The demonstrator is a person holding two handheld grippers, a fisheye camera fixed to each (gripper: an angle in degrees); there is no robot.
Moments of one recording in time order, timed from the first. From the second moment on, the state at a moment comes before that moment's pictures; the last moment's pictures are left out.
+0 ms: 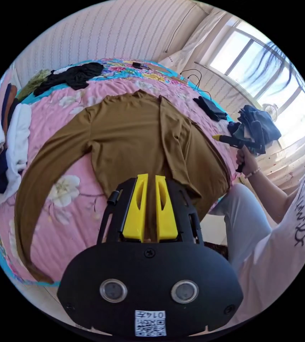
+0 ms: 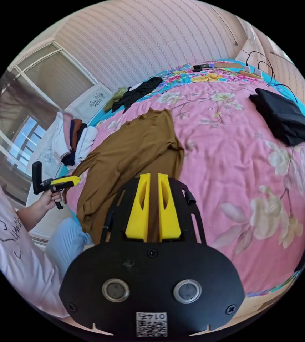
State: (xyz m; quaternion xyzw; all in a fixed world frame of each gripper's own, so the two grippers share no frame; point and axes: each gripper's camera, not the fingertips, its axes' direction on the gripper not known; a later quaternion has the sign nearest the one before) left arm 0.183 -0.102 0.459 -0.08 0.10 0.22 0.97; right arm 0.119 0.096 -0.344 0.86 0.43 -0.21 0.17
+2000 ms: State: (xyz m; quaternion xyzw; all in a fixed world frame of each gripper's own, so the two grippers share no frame) left arm -0.189 0.079 0.346 -0.02 0.30 -0.23 0.93; right arm -0.021 -0.265 -0.535 0.73 0.18 -0.30 0.59
